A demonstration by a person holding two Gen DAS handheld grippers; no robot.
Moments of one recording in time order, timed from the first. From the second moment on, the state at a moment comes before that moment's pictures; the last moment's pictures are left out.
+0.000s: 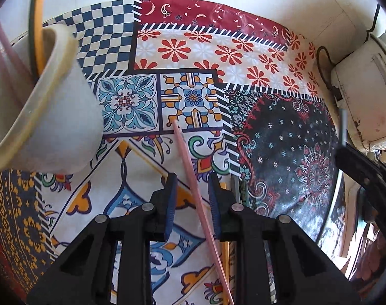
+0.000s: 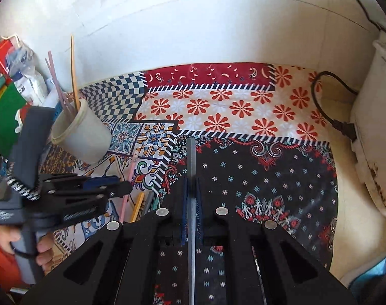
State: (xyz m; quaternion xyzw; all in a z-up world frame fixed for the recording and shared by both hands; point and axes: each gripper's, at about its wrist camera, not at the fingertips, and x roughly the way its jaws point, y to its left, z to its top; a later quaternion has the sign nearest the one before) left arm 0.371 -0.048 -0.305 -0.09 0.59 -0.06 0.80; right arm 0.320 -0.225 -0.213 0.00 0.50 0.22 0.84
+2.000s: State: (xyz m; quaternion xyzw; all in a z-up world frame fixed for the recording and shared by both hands) left arm 0.253 0.038 -0.058 -0.09 0.32 -0.01 0.94; right arm 0.273 -0.158 -0.057 0.00 0.31 0.29 0.91
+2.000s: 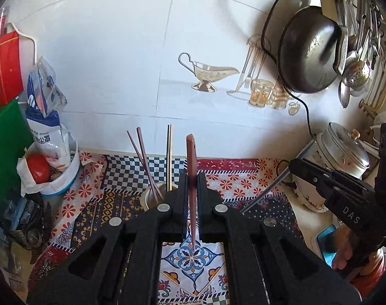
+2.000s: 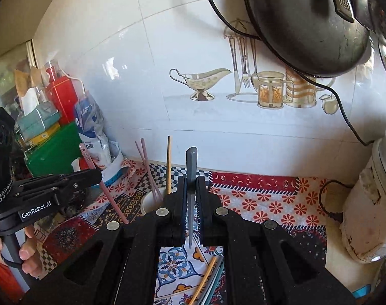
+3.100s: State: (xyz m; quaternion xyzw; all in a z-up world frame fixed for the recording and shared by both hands) left arm 0.333 0.109 -0.123 -0.12 0.36 0.03 0.93; right arm 0.344 -0.037 -0.124 -0.07 0.37 0.35 0.85
